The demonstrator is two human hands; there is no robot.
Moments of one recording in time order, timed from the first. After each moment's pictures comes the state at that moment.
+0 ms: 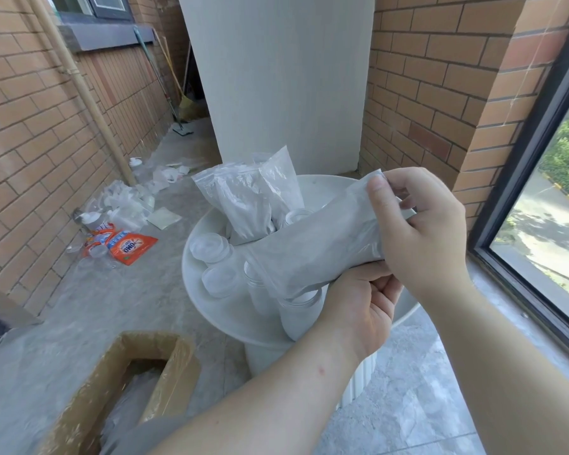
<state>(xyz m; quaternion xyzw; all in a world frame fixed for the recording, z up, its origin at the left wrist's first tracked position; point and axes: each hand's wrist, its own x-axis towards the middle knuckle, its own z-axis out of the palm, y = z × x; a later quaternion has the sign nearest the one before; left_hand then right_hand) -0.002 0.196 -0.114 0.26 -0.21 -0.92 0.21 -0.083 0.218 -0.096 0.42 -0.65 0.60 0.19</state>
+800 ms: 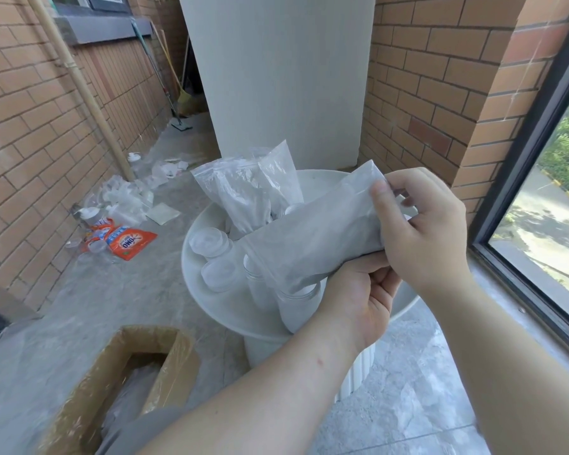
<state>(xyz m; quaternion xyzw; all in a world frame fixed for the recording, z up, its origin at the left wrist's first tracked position) -0.003 0.193 -0.117 0.25 -0.23 -0.92 0.21 -0.090 0.221 -0.105 0.43 -0.67 0.57 0.21</state>
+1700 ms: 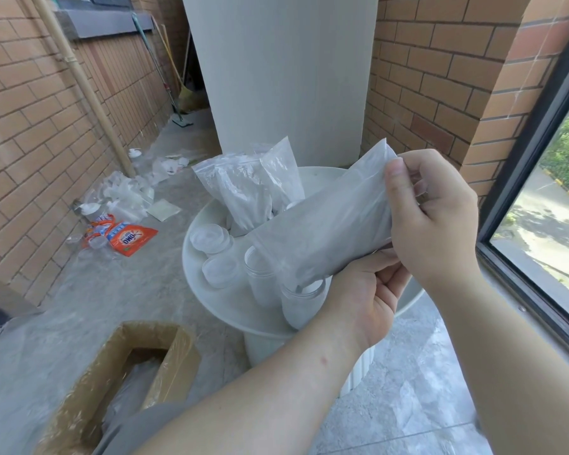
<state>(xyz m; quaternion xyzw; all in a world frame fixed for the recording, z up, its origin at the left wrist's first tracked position) -0.009 0.192 -0.126 0.22 -0.21 -0.93 0.20 -0.087 0.221 -0.093 0.42 -0.65 0.59 0.21</state>
